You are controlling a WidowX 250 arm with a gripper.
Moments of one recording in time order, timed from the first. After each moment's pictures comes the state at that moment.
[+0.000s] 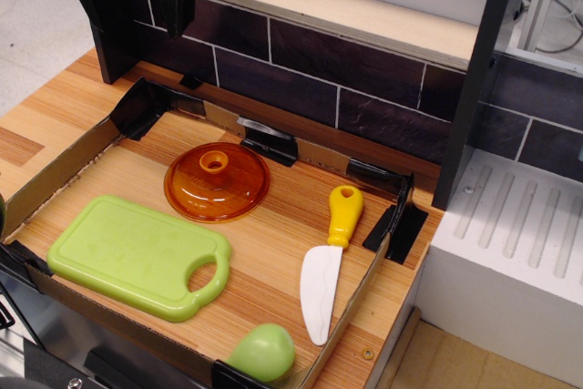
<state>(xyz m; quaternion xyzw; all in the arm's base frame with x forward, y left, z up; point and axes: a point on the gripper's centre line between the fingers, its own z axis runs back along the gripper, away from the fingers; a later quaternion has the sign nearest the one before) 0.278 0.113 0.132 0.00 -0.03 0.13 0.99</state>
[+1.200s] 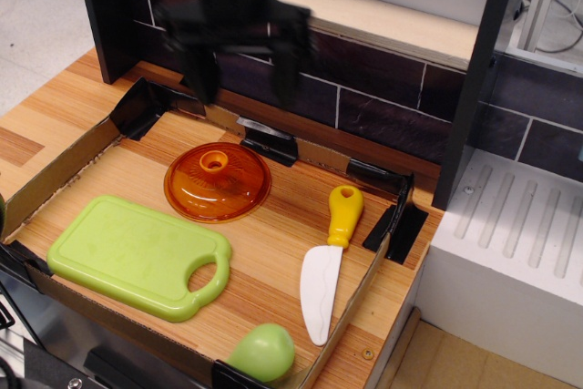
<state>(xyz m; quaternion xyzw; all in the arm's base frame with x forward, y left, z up) 0.282 0.012 0.092 -0.05 -0.04 0.15 0.99</state>
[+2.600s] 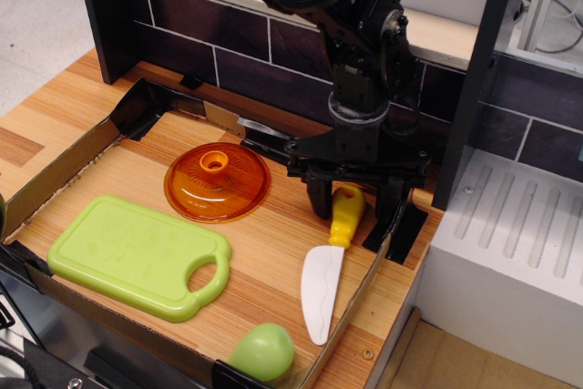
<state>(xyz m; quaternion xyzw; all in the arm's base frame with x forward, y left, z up) 0.295 -0.061 -0.005 -0.02 -0.04 0.17 0.98</state>
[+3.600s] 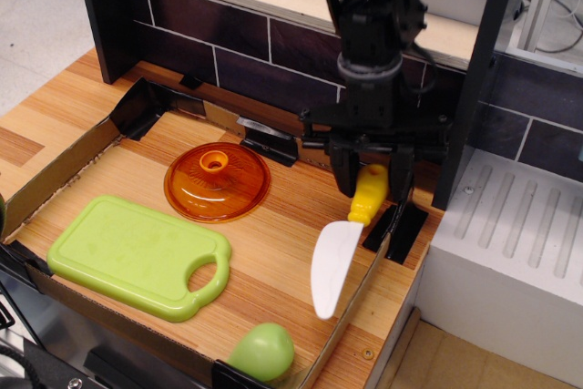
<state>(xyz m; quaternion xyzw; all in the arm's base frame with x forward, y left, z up) 0.300 -0.062 0.034 -0.07 -0.01 0.14 0.99</state>
